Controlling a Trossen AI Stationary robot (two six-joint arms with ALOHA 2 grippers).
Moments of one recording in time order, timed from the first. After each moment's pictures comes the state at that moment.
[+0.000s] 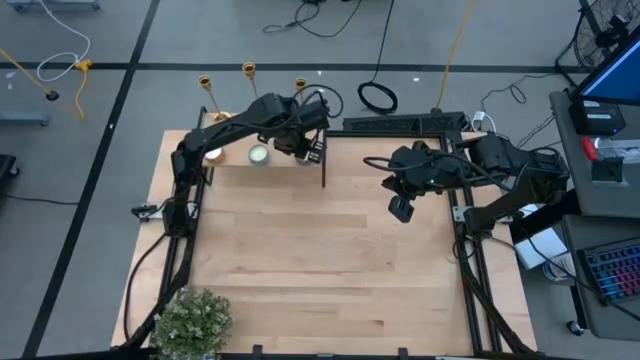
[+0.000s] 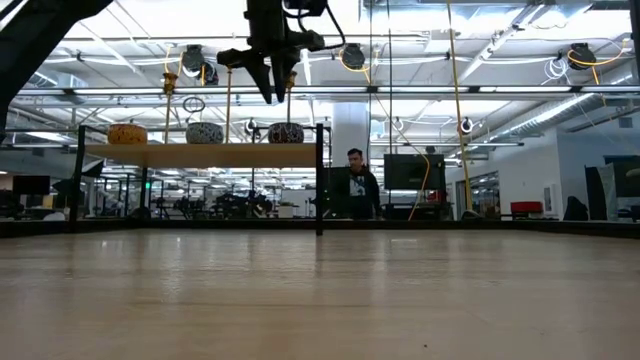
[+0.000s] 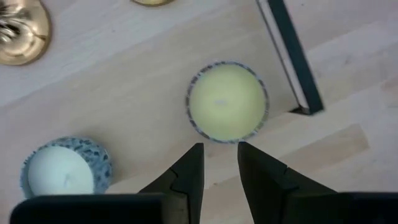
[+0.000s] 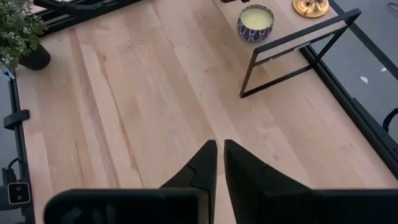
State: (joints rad) left arm 0.35 2.01 2.23 -1.57 -0.17 -0.79; right arm 0.13 1.40 1.86 -1.34 0.29 0.48
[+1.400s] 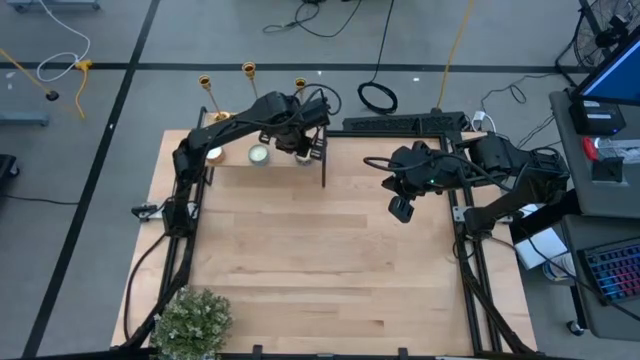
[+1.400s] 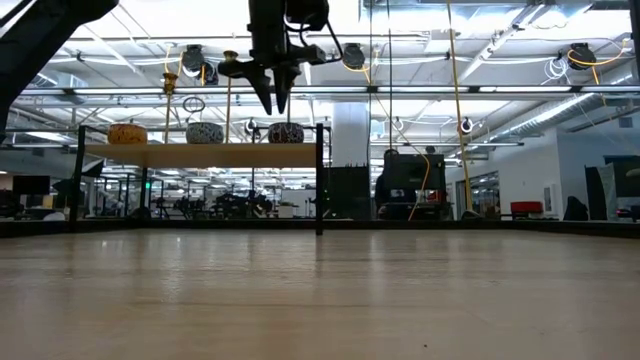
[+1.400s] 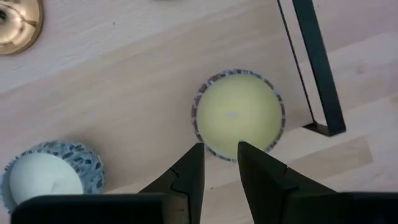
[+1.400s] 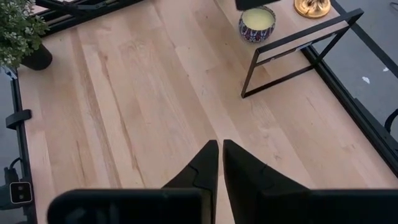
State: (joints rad) left arm 0.39 2.03 2.20 -1.55 -0.14 -0.83; right arm 0.13 1.40 1.86 -1.34 0.29 0.48
